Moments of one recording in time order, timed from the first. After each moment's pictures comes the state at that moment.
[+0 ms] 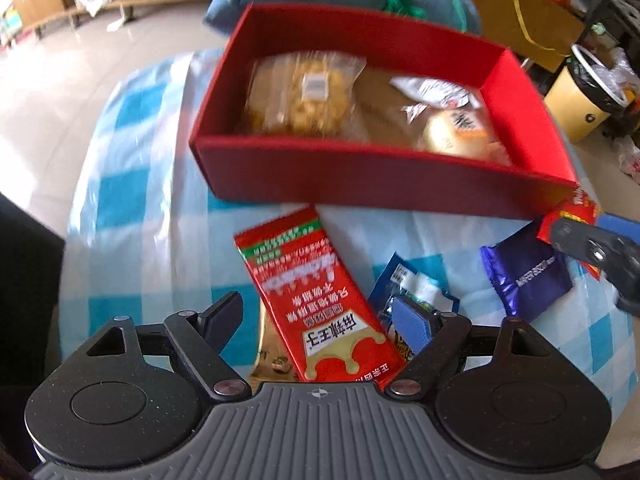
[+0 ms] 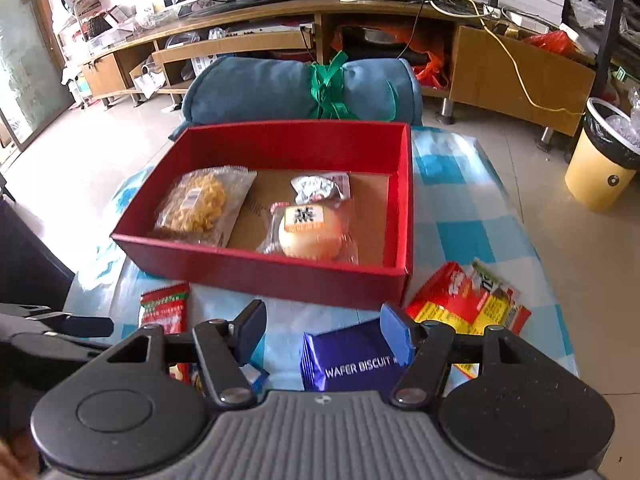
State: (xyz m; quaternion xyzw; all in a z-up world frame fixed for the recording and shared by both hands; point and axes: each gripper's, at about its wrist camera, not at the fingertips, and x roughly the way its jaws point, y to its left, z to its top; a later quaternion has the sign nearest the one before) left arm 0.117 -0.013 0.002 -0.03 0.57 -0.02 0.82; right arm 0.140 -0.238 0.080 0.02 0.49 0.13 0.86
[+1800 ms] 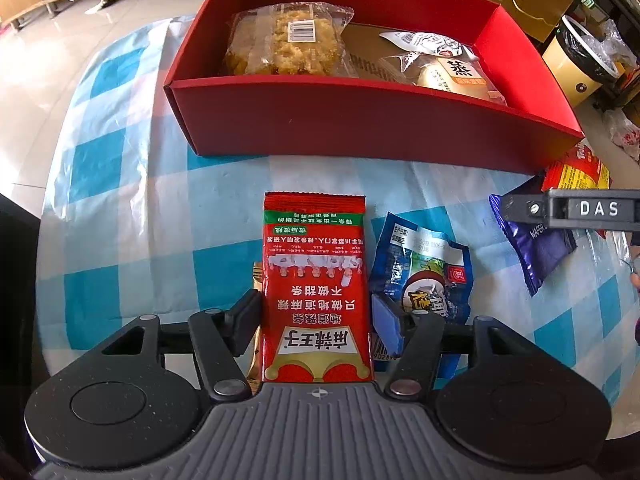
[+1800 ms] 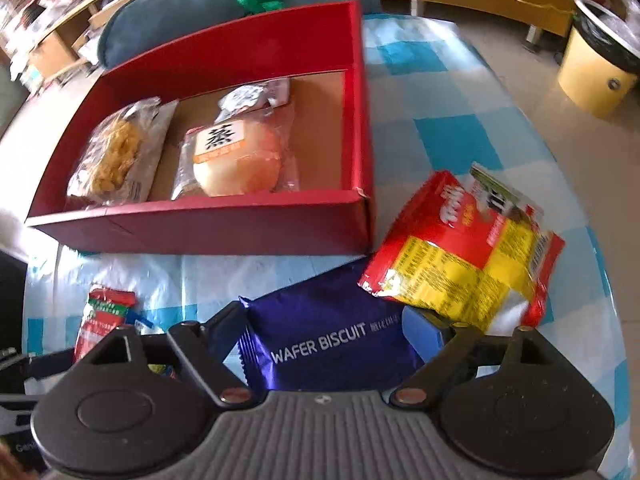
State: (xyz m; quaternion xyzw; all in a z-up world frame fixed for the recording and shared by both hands) left arm 0.100 -0.010 -0.016 -0.02 0.59 -0.05 0.81; right arm 0.186 -0.249 0.002 0.05 0.60 0.10 0.79
